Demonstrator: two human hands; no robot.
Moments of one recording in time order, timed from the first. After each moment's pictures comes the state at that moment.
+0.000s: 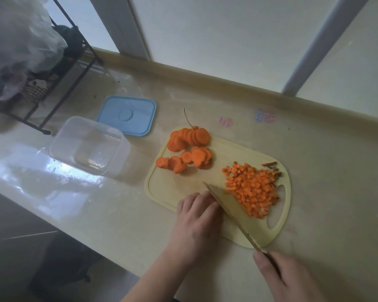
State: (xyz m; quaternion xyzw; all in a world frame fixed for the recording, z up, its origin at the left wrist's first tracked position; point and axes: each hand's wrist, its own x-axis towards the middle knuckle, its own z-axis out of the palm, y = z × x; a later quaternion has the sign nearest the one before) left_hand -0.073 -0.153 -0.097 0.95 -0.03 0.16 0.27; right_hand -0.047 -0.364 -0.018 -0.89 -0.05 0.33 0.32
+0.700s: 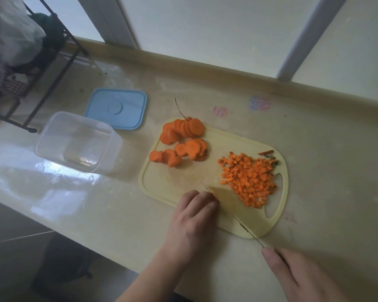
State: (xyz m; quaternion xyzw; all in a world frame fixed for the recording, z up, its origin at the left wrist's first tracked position) left_hand -0.084 -0.146 -0.104 0.94 -0.07 0.15 0.29; right_hand -0.052 -0.383 -0.016 -0.91 -0.07 0.31 0.25
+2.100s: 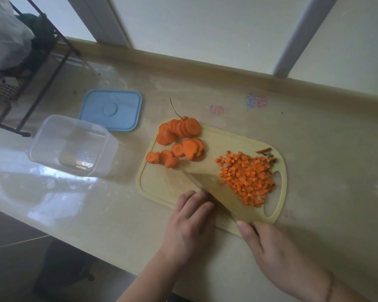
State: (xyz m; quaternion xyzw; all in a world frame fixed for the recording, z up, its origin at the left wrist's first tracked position) left_hand -0.079 -0.147 -0.094 0.93 -0.06 0.17 0.32; right_hand -0.031 -0.348 -0.034 -0.90 -0.14 0.28 0.30
